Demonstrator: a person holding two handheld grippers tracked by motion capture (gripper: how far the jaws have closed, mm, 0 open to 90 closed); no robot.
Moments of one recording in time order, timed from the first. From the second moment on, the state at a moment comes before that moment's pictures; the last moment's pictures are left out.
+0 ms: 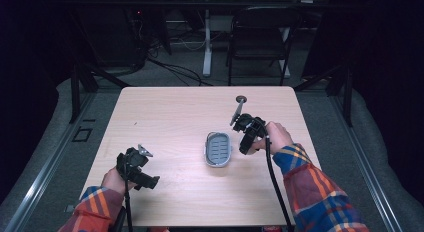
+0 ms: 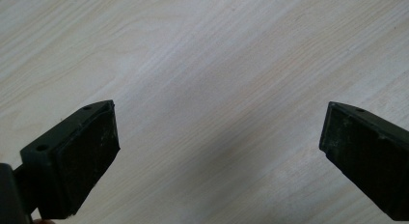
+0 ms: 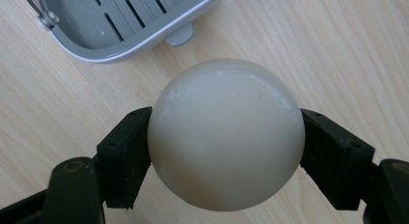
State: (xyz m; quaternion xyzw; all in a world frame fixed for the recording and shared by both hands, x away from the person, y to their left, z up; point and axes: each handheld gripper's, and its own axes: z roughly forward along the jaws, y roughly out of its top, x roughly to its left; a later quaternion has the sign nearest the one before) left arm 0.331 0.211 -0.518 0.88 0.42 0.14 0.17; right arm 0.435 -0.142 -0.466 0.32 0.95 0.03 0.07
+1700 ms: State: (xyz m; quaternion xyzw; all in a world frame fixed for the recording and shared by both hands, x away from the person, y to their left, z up) left arm 0.331 0.212 -0.518 0.88 0.42 0.14 0.17; right arm 0.452 -0.062 -0.460 0.25 0.97 0.02 0.06
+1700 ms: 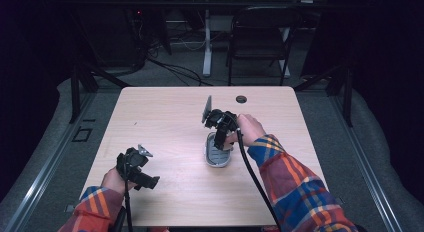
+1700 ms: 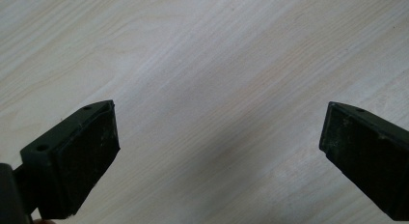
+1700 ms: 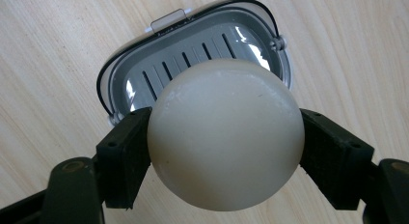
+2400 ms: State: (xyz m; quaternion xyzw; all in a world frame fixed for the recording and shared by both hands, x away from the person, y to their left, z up) left arm 0.331 0.212 -0.518 0.88 0.42 0.14 0.17; right arm 0.454 -0.043 -0.482 0.24 0.97 0.02 0.05
